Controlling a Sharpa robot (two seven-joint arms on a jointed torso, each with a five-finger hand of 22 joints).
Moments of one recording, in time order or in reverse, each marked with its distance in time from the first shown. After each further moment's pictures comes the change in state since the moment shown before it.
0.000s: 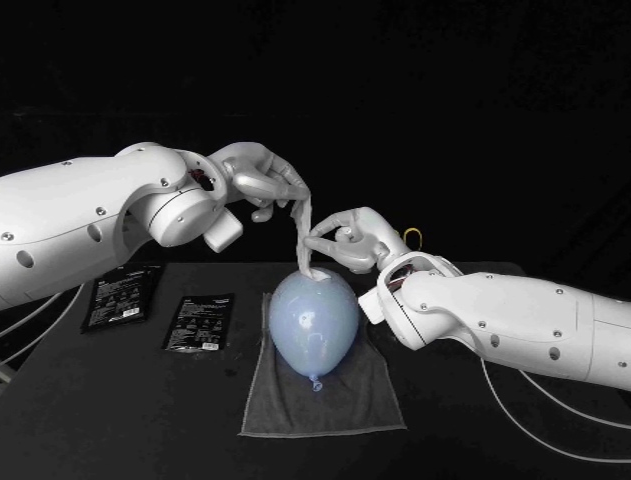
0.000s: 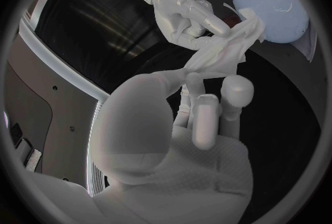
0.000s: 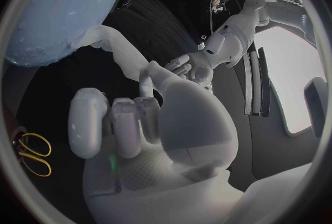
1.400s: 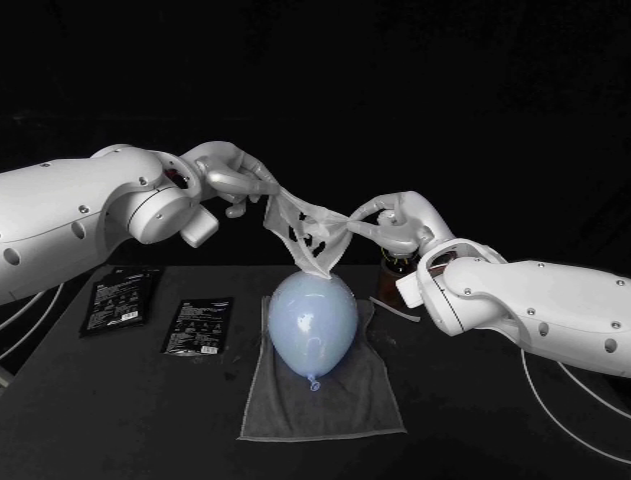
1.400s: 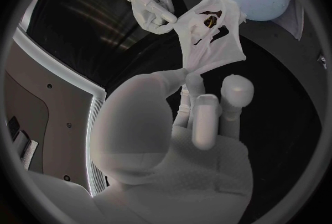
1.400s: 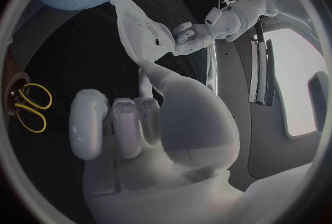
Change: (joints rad) left arm 0.000 -0.027 -0.003 -0.086 -0.012 0.000 0.021; left_hand -0.010 -0.002 -0.001 -0.004 0.000 0.001 -0.005 0.000 0.000 0.003 0.003 0.000 0.001 0.003 -0.003 -0.001 0.000 0.000 0.000 0.000 0.000 0.001; right arm 0.041 -0.143 0.009 0.045 0.032 -0.029 -0.005; right_hand -0.006 -0.006 0.121 -0.044 0.001 -0.025 0.004 0.074 0.008 0.000 0.000 0.027 0.001 0.006 -0.005 0.002 0.000 -0.007 0.000 -0.007 0.024 0.000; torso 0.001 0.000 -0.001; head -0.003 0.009
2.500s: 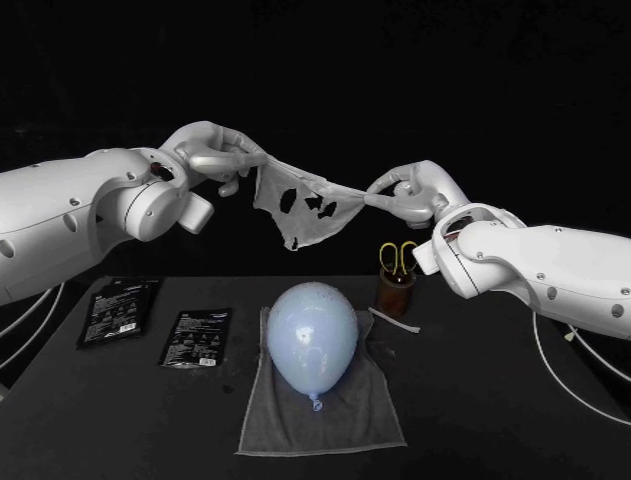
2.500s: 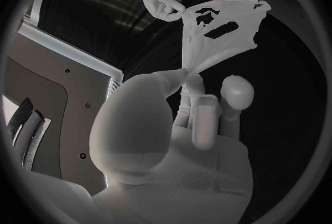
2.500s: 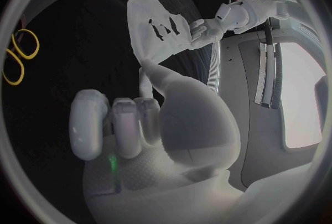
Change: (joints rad) left arm 0.019 0.012 0.001 -0.089 0.127 -0.101 0.238; left_hand 0.000 0.000 0.004 -0.004 -0.002 0.000 0.000 0.000 0.000 0.000 0.000 0.000 0.005 -0.001 0.001 0.008 0.000 0.000 0.009 -0.002 0.014 0.030; right arm 0.121 0.000 0.001 -0.113 -0.063 0.081 -0.076; right_hand -0.011 -0.011 0.018 -0.007 0.002 -0.003 -0.002 0.005 0.009 -0.002 0.002 0.004 0.000 0.000 0.000 0.000 0.000 -0.001 -0.003 0.001 0.005 0.000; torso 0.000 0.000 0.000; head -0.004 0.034
